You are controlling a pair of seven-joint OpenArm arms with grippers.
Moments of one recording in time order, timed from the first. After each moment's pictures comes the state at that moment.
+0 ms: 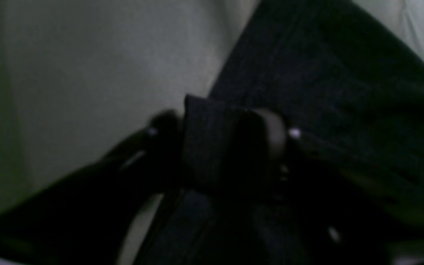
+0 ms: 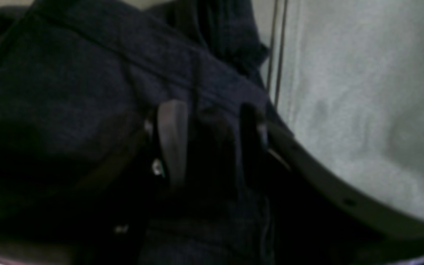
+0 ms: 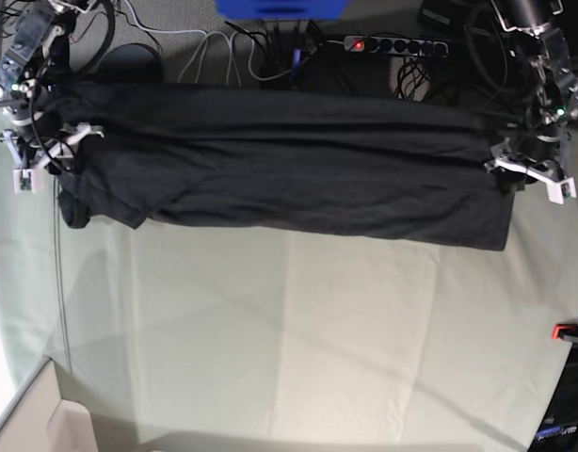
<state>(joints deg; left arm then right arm) 10.2 -13.0 -30.2 70.0 -20.1 -19.0 23.6 -14.8 1.8 43.7 87.7 -1.3 39.9 -29.7</state>
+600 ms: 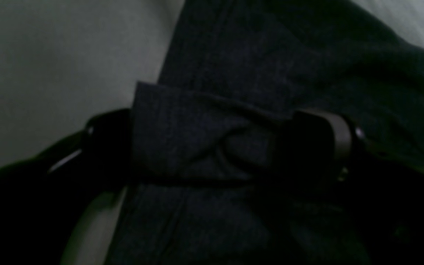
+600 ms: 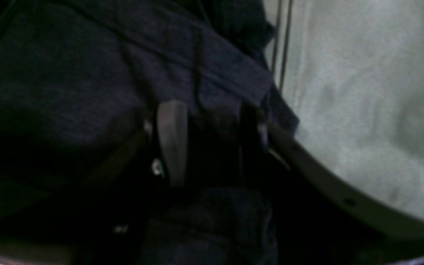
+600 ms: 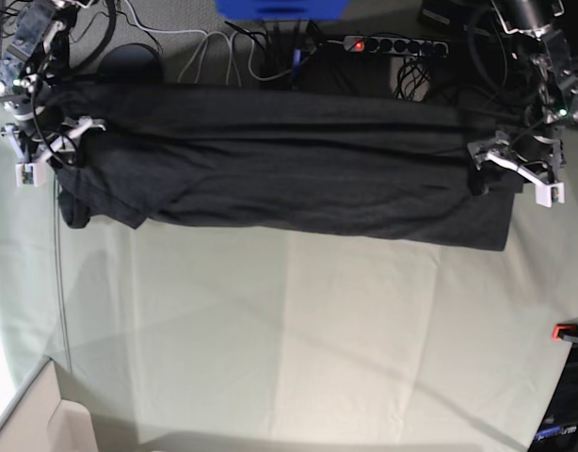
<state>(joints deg) 9.6 -13.0 -30.5 69.5 -19.9 -28.5 27.0 -15.3 1.8 43.5 87.6 -1.3 39.9 -30.0</state>
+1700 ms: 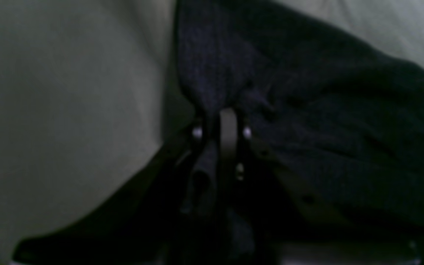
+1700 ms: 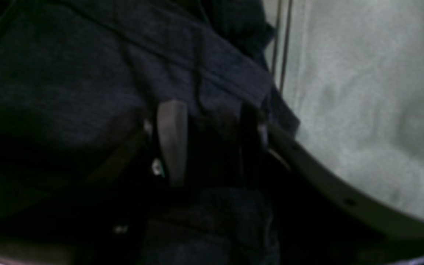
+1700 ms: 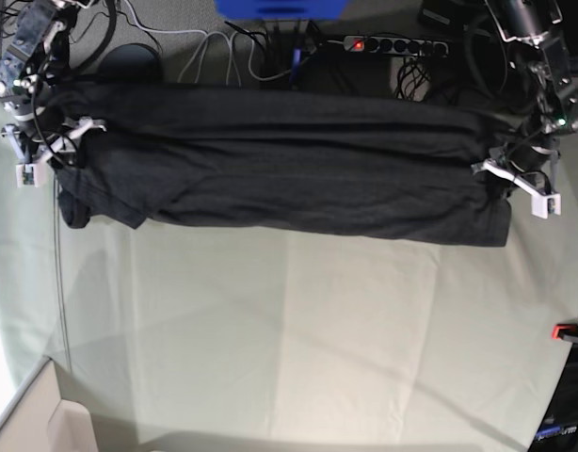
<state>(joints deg) 8.1 -12.0 -30.3 71.9 -19.5 -28.8 29.2 -15.3 1.6 43.4 87.6 -1.3 39.9 -29.9</state>
